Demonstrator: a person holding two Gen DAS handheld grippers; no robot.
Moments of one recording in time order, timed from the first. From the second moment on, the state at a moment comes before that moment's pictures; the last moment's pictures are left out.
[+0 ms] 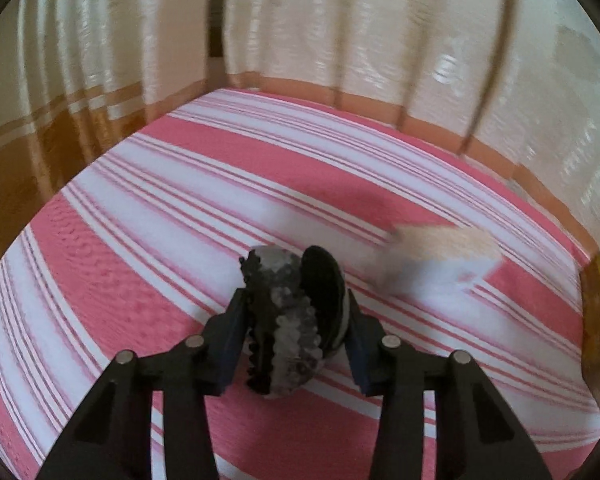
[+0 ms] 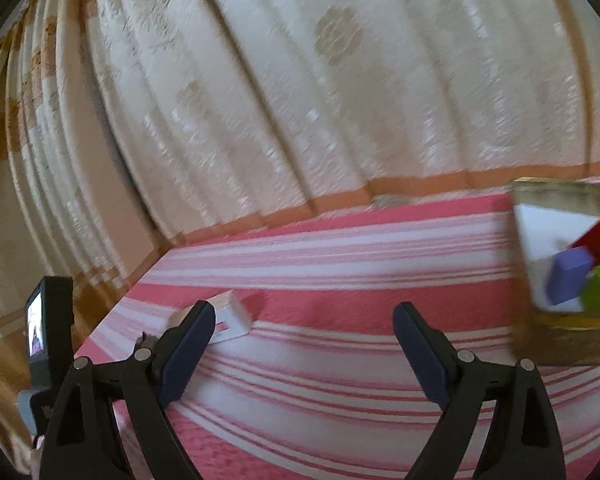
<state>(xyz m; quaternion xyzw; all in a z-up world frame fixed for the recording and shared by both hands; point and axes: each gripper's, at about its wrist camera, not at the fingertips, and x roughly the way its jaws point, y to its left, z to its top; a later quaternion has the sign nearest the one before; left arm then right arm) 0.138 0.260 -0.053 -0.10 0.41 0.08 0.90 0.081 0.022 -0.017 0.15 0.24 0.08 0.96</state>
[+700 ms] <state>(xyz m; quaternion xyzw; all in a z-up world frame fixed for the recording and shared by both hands) 0.148 0.307 -0.052 -0.14 0.40 0.15 0.89 0.179 0.141 -0.045 0.07 0.39 0.15 0.91</state>
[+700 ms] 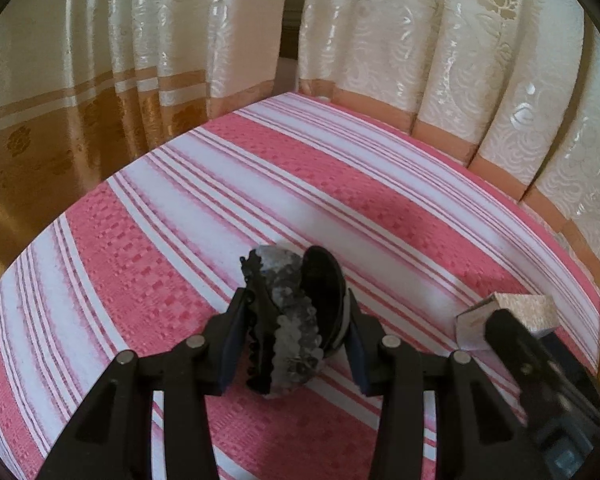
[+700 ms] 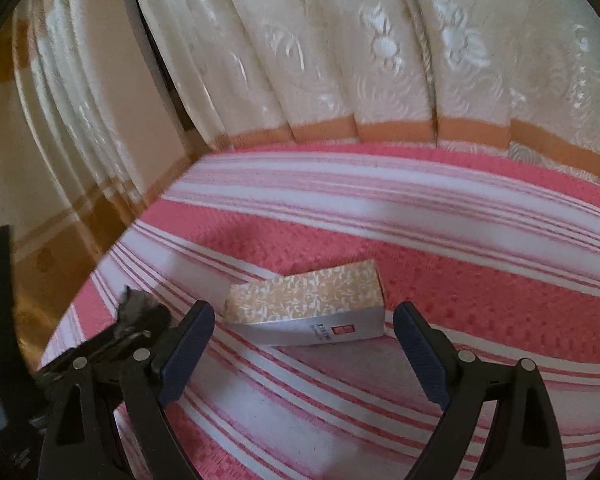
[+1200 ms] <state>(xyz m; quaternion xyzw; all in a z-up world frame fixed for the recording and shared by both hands) 0.152 0.299 -0.053 -0.11 0.41 0.16 0.89 0.174 0.134 -0.043 0.05 0.38 0.13 0.91</state>
